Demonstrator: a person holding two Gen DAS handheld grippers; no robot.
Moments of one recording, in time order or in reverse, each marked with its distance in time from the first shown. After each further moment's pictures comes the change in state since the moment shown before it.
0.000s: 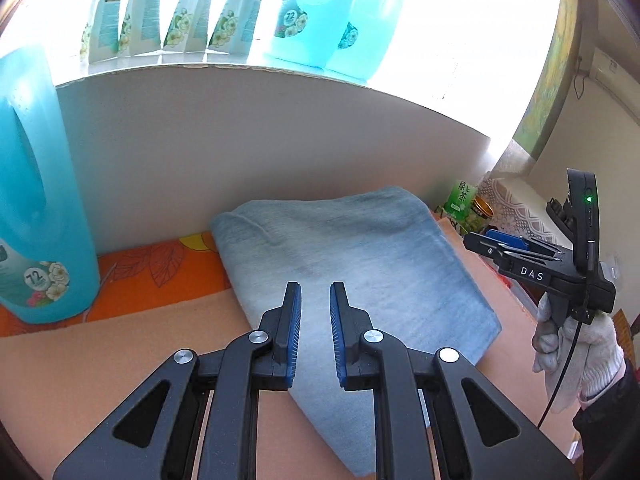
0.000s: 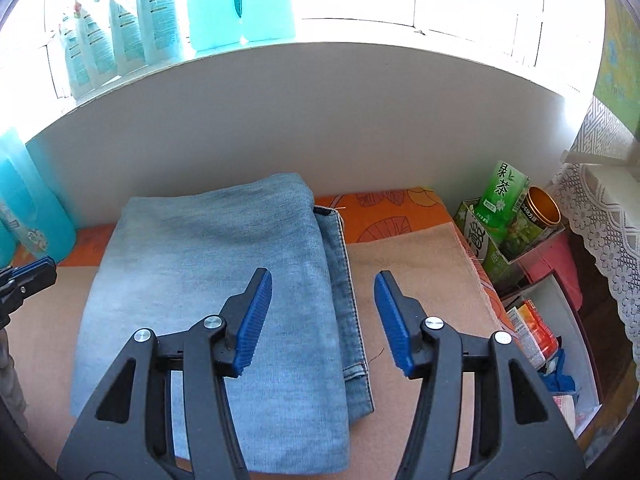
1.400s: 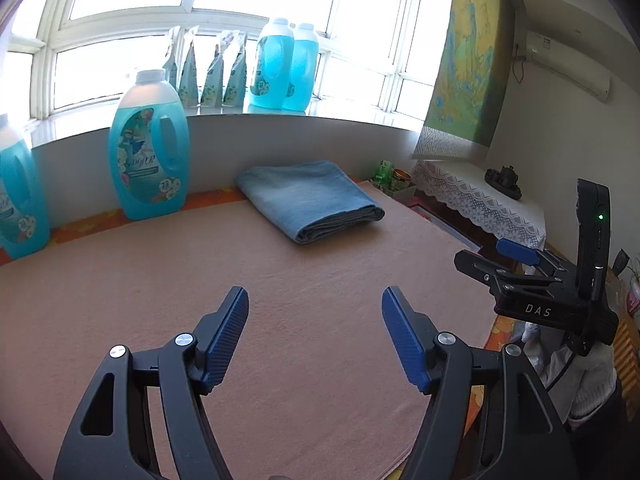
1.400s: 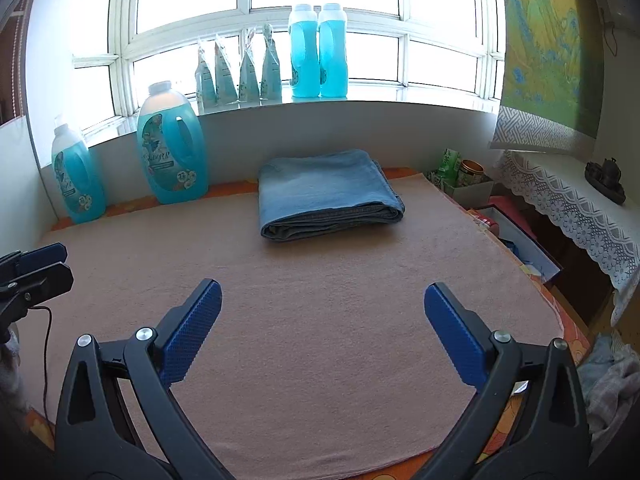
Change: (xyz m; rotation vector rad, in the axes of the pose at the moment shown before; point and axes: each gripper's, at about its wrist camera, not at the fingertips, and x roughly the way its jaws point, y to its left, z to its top) left arm -0.274 -0.037 -0.185 0.111 -0.125 -0.017; right arm -0.300 0.138 -0.225 0.070 -0.212 -0.026
